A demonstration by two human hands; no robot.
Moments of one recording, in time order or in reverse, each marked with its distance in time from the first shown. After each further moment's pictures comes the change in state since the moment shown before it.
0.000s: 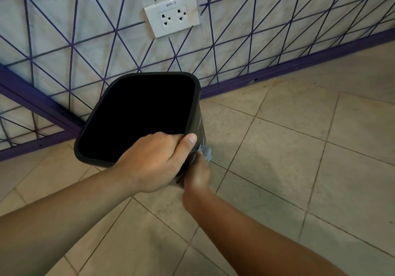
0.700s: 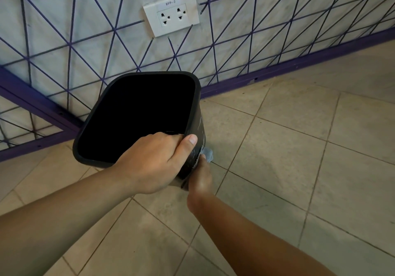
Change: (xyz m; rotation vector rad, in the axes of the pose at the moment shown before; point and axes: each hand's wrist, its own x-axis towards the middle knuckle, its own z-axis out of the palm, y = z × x) left_hand 0.002 0.000 -0.001 0.016 -0.012 0.008; right_hand 0.005 0.004 -0.007 -0.014 -0.016 -0.055
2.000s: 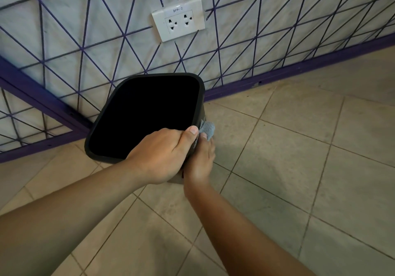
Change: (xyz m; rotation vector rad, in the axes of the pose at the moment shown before) left_hand 0.011 -0.003 0.000 -0.103 0.001 -0.156; right_hand -0.033 -0.026 0.023 -0.137 -0.013 -0.417
